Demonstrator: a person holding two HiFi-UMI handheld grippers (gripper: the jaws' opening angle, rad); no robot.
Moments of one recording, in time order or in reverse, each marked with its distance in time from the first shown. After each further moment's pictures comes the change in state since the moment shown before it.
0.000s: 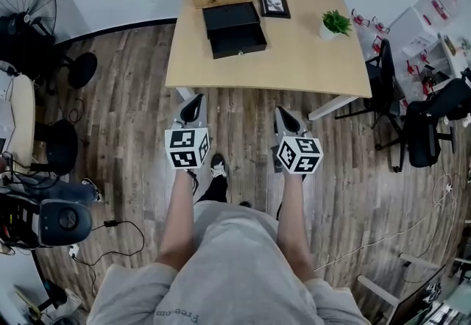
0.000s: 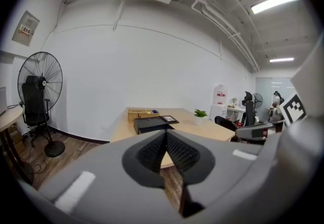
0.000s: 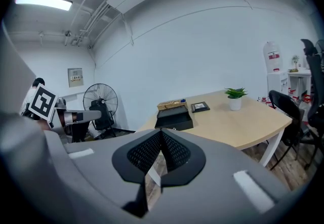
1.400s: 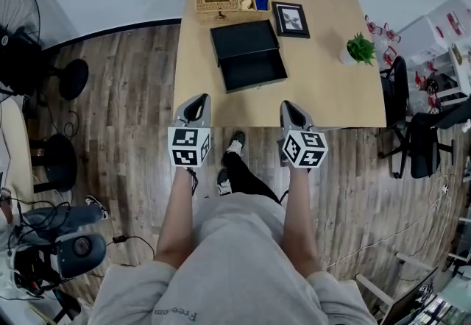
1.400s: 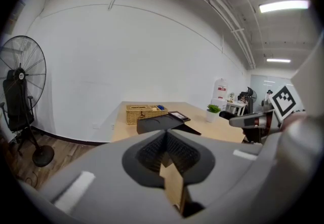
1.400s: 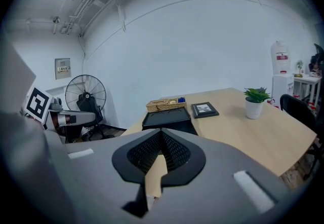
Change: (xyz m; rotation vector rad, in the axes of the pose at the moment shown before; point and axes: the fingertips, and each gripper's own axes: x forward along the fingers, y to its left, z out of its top) left arm 0.183 0.125 0.013 0.019 0.089 -0.101; right arm 0.216 -0.028 0.044 -0.021 0.068 -0.078
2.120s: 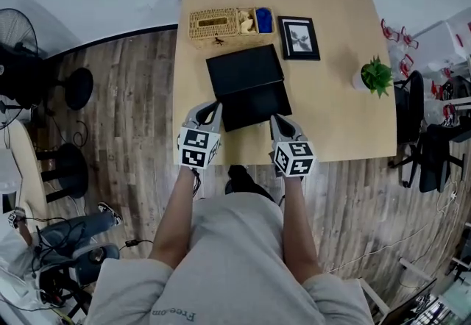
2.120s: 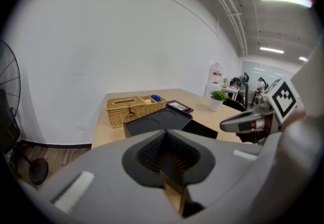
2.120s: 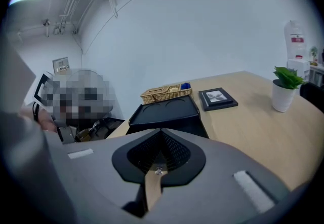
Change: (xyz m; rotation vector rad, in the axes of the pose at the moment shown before) left arm 0.156 0.016 0.013 0.097 0.164 -0.108; right arm 0.134 -0.031 -0.008 0.036 0.149 0.085
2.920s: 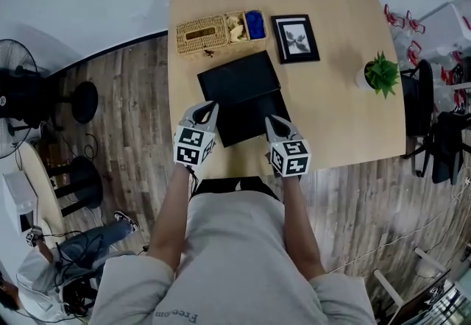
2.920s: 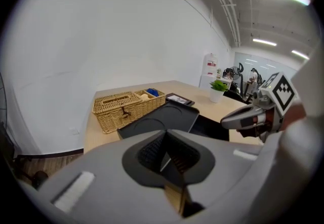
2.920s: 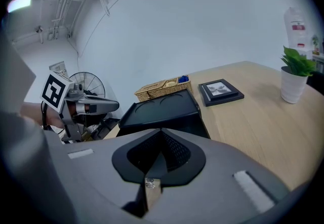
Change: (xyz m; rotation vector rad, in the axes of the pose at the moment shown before) left arm 0.064 0.023 0.002 0.080 0.092 -0.075; right arm 0.047 -0.022 -0.002 0.063 0.050 0.024
